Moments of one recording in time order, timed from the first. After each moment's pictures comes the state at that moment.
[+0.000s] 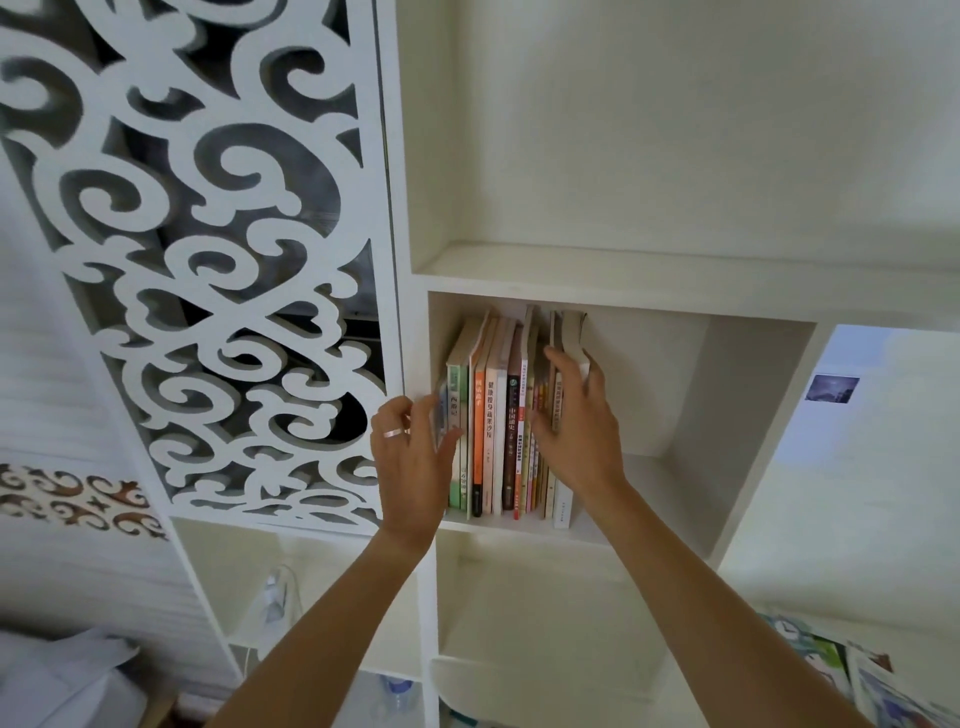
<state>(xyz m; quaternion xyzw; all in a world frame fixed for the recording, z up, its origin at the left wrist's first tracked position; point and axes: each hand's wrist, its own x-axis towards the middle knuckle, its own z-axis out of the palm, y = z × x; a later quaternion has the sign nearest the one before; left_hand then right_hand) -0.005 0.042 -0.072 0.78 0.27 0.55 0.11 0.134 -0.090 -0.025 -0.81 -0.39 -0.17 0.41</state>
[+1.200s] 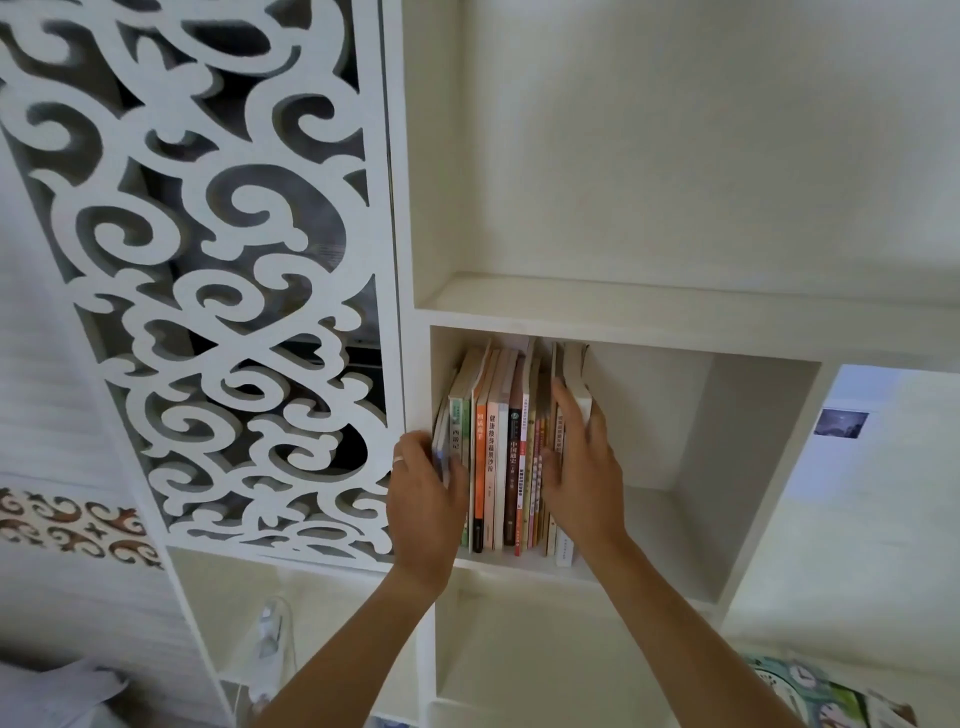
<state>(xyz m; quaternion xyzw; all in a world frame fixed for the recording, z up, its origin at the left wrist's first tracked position) 0.005 0.032 -0.068 0.75 0.32 0.51 0.28 0.137 -0.088 -0.045 -0.79 -0.40 -0.21 0.41</state>
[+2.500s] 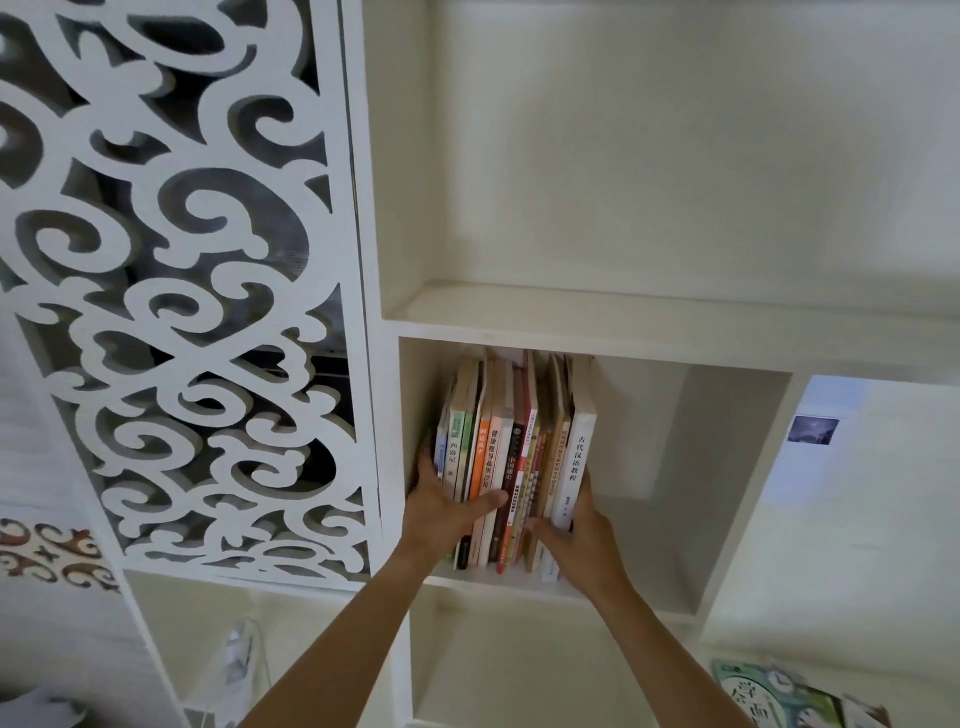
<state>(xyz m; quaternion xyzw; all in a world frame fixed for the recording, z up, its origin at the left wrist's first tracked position) 0.052 0.044 -0.082 0.75 0.28 0.28 0.53 0.161 -0.123 -0.097 -0.76 -0.34 0.07 0.55</state>
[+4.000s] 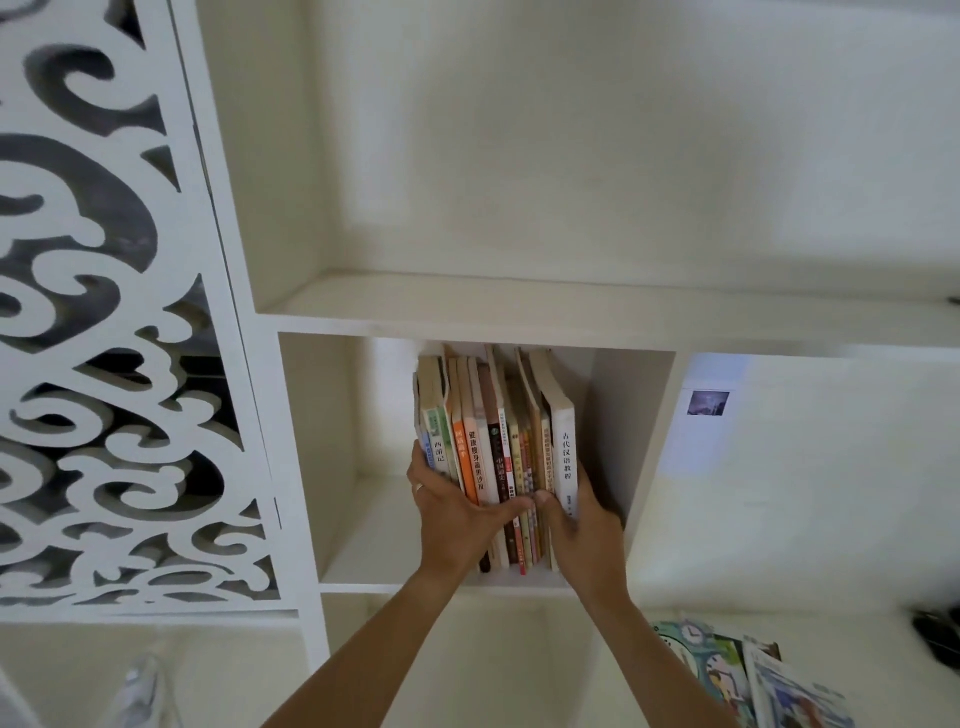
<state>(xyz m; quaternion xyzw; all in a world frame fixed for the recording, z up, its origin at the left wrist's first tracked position) 0.129 -0.053 -0.099 0.73 0.20 0.41 0.51 0.193 -0.203 -0.100 -0.81 -0.27 -0.10 0.51</state>
